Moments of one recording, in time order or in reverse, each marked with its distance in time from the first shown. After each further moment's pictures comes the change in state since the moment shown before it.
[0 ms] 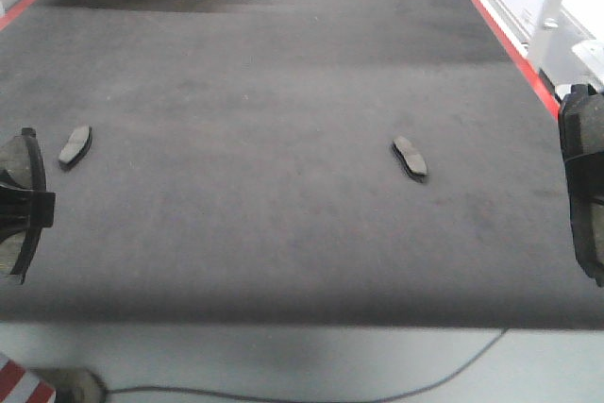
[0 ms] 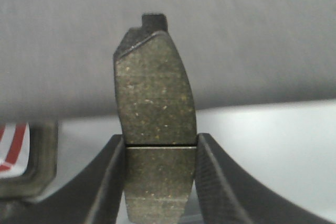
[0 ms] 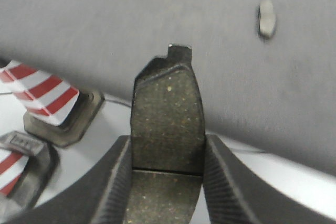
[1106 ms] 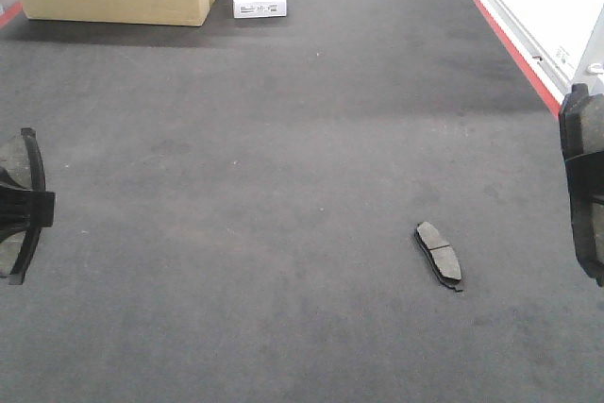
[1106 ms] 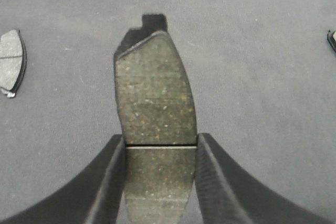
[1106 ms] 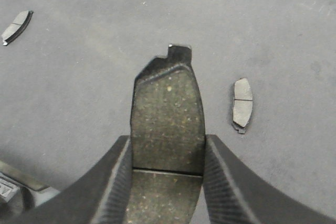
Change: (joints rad) left arm 0.000 0.000 0.000 0.001 0.000 0.000; right arm 0.000 0.000 0.000 0.000 0.000 0.000
